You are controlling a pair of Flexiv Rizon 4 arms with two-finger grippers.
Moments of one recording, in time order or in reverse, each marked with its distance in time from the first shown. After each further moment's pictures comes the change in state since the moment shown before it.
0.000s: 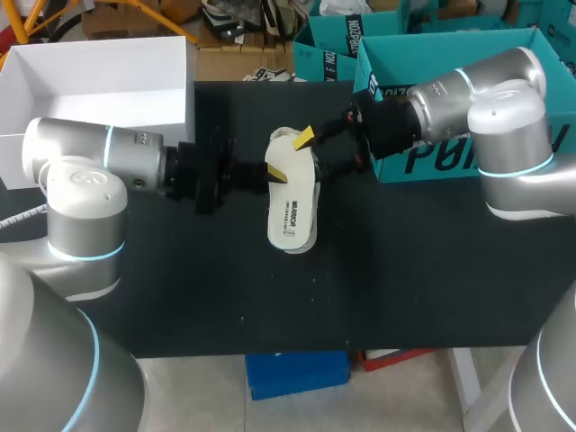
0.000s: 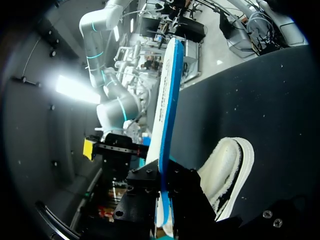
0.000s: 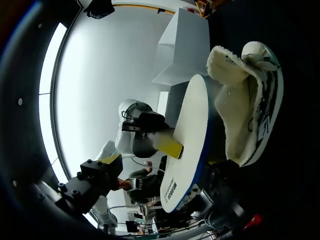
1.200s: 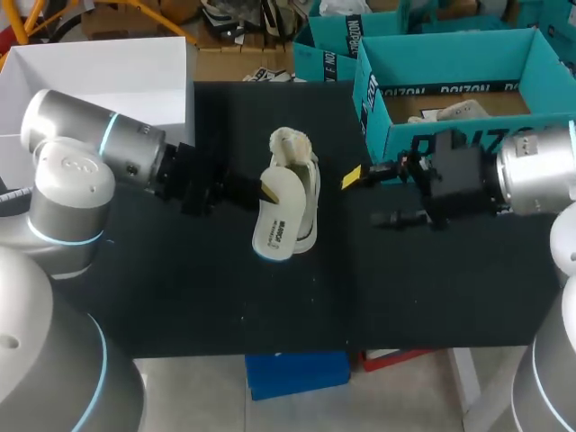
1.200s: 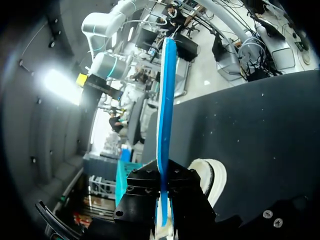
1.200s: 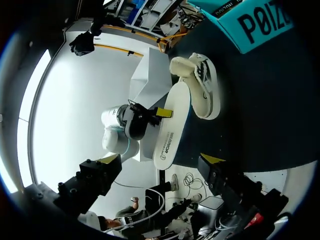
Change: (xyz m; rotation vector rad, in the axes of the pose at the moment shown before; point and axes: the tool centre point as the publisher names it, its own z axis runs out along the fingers) left arm 0.027 -0.022 -0.008 0.132 0.160 -0.105; right arm 0.036 -0.132 -0.051 -0.443 -0.268 0.138
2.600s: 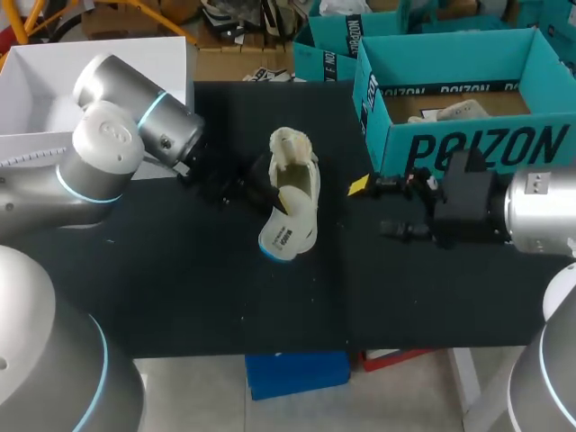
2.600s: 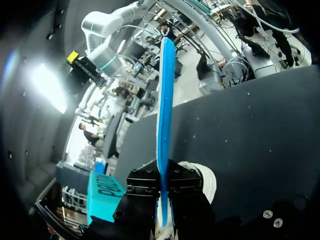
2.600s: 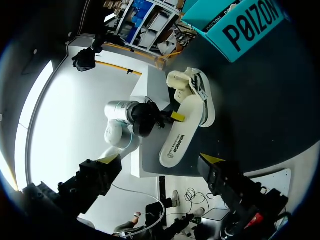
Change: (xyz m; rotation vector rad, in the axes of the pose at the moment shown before) left arm 0.027 0.019 0.033 0.181 0.220 -0.080; right arm 0.000 -0.011 -0.009 -0.181 -0.005 0.018
